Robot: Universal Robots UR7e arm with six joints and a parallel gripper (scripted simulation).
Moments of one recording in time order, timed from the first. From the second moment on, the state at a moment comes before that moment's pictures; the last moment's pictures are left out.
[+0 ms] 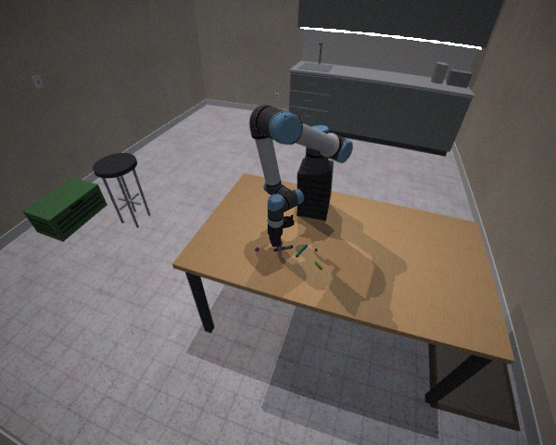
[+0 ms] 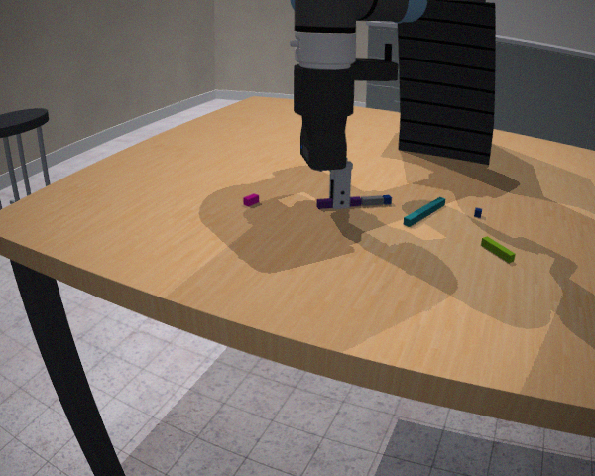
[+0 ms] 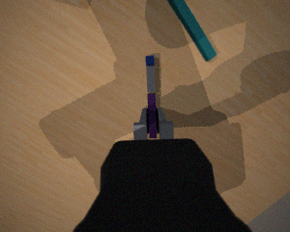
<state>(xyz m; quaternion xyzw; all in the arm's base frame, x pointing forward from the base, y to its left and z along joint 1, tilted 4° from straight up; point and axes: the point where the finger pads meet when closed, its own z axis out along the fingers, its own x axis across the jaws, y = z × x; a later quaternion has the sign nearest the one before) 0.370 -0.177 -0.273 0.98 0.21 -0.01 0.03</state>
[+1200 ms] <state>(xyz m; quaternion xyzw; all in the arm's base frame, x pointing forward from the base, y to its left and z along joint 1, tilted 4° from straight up) 0.370 -0.177 -0.272 0.98 0.21 -0.01 0.03</state>
